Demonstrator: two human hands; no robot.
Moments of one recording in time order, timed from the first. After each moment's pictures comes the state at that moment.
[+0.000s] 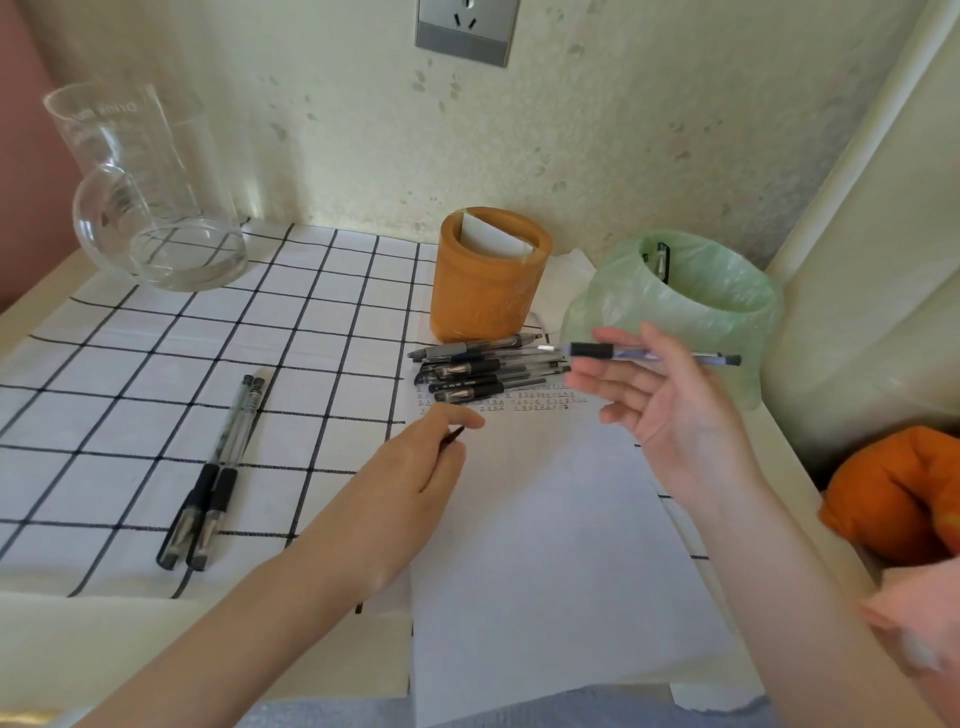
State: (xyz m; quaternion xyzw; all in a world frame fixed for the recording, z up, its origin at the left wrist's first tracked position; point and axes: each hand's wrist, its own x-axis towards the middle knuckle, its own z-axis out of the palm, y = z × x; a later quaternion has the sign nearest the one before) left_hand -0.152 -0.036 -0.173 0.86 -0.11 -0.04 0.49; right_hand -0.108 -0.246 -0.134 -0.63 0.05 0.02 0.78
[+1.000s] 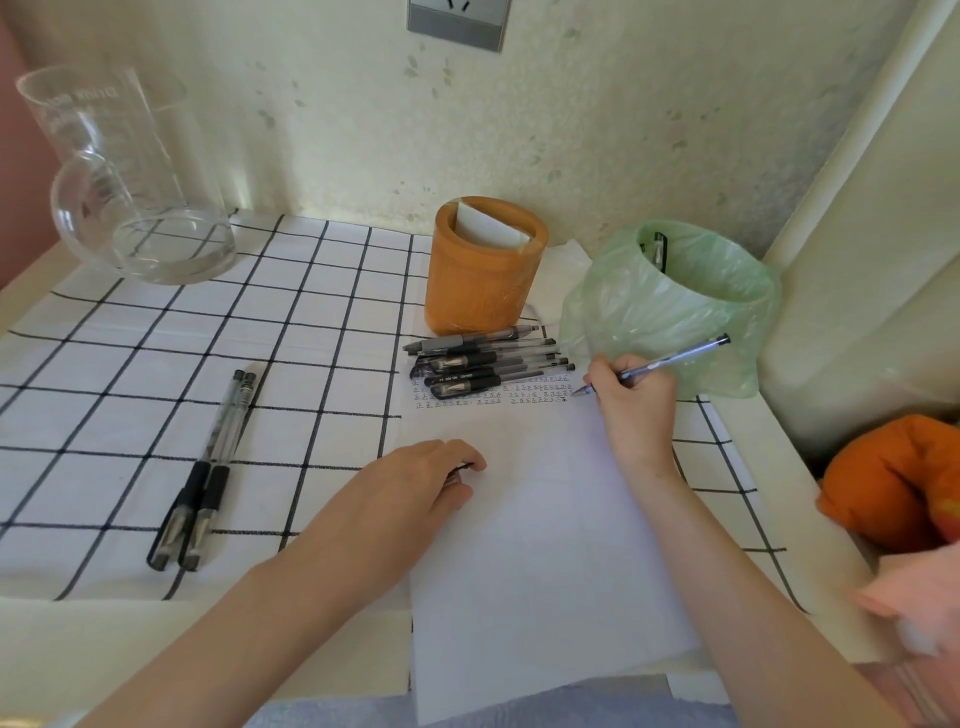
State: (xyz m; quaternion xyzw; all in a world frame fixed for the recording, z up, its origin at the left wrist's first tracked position) left_hand -0.147 -0.034 -0.192 0.92 -0.18 -0.04 0.35; right_hand -0.060 -0.254 -0.216 -0.80 0.10 -0.22 0.56
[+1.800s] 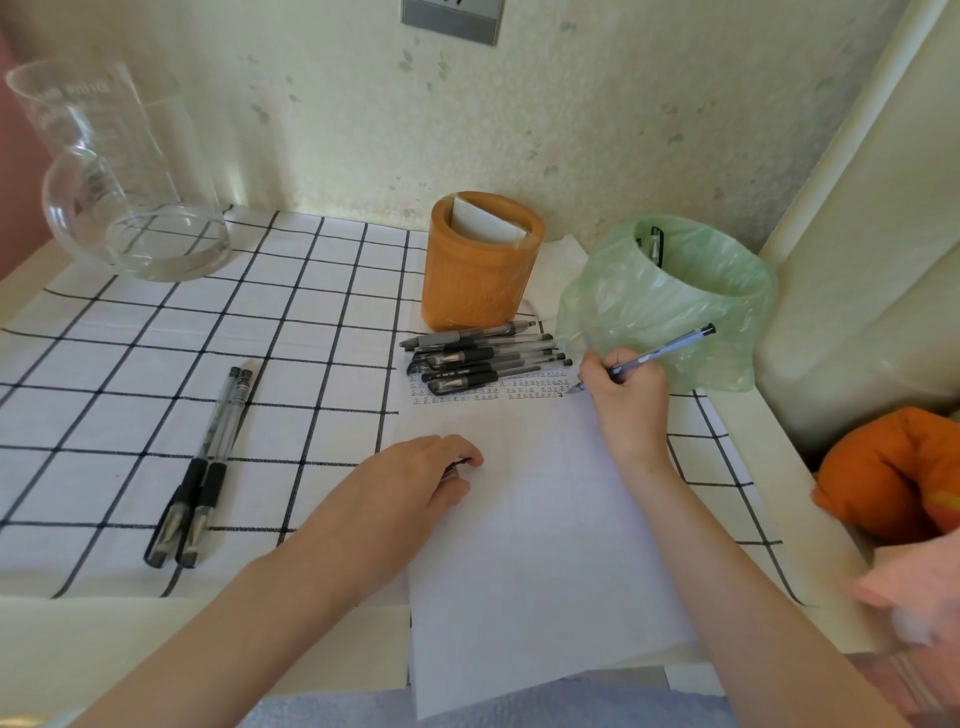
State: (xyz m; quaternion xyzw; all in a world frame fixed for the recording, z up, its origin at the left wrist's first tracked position) left_hand -0.146 -0.034 -0.191 0.92 -0.18 -0.05 0.35; right_hand -0.060 -0.254 -0.217 -0.80 0.07 -0.22 0.55
